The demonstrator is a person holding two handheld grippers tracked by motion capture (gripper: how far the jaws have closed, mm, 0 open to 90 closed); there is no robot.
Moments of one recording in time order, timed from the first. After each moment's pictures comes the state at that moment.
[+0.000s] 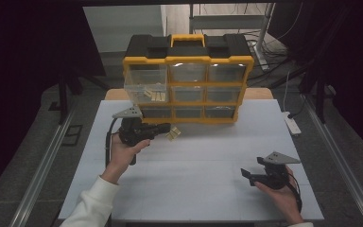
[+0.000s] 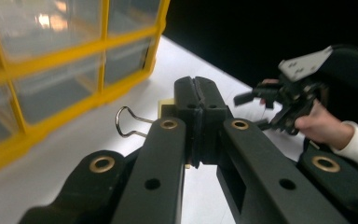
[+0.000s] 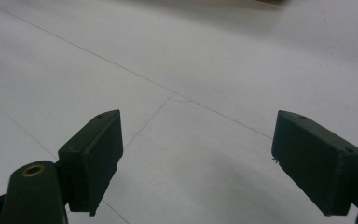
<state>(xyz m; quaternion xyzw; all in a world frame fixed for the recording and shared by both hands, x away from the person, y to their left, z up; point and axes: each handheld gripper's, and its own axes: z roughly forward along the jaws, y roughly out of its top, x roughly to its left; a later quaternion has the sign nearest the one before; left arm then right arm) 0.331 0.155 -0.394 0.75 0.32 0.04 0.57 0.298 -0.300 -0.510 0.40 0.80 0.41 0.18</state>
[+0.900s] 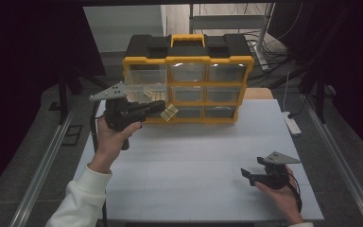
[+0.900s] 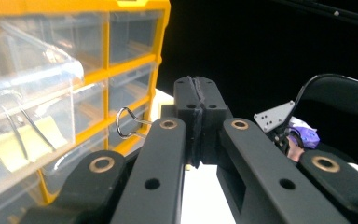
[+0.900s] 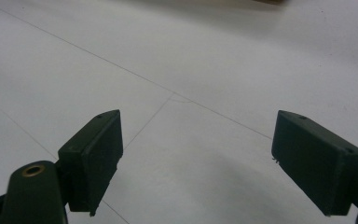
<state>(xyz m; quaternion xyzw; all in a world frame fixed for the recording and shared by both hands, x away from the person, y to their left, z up) 0.317 0.166 -0.316 0.73 0.28 0.09 0.62 0.297 -0.300 -0.510 0.40 0.80 0.41 0.18</state>
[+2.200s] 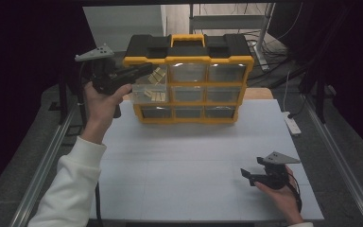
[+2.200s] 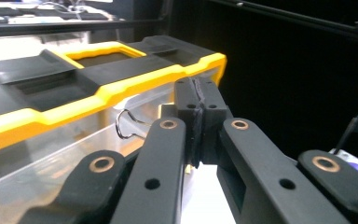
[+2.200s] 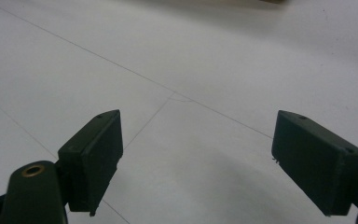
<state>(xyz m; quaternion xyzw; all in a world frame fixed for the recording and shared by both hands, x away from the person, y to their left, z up) 0.361 0.188 -0.260 0.70 0.33 0.16 0.61 0.298 -0.300 -0.511 0.40 0.80 0.41 0.18</state>
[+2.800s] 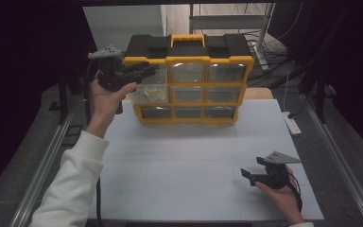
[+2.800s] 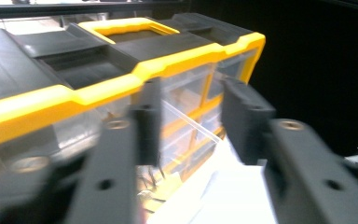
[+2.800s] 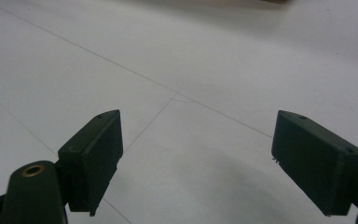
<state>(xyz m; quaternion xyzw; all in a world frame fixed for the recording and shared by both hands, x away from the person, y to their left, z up) 0.383 0.188 -0.280 0.72 0.35 0.16 0.58 0.299 -0.302 -0.511 0.40 0.80 0.42 0.17</state>
